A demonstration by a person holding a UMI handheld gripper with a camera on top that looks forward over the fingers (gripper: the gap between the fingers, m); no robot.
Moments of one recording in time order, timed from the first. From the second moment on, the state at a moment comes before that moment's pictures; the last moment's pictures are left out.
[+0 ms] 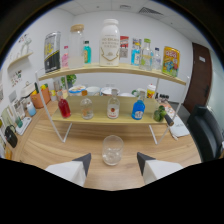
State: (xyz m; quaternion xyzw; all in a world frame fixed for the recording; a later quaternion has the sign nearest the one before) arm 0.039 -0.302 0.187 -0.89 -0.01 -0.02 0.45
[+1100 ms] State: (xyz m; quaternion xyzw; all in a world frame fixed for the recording) arm -0.130 -0.206 0.207 -0.80 -0.01 0.05 0.59
